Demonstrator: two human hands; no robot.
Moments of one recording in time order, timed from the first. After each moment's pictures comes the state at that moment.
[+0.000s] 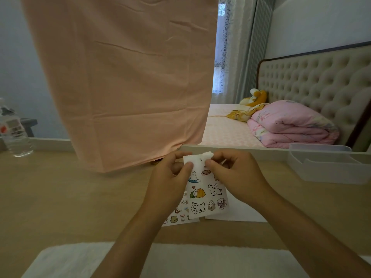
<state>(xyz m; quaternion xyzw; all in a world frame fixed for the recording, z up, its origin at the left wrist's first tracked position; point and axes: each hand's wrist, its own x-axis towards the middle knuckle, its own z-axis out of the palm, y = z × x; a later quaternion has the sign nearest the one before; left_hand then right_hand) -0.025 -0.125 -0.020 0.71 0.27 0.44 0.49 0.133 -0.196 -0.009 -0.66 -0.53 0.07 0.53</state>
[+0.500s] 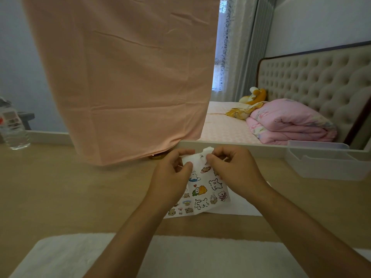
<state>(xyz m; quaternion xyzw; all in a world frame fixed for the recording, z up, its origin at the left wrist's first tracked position) -0.016 -0.120 -0.034 0.70 0.31 0.43 0.48 0.130 -0.196 -0.011 -0.69 -0.49 0.10 0.53</state>
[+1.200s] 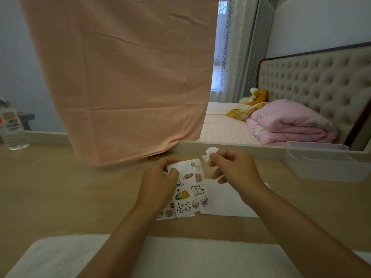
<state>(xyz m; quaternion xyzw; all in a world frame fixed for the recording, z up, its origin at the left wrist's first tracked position) -0.019 -0.097 -0.054 0.72 0.42 0.40 0.37 0.142 -0.191 -0.022 -0.66 -0.41 0.20 0.60</state>
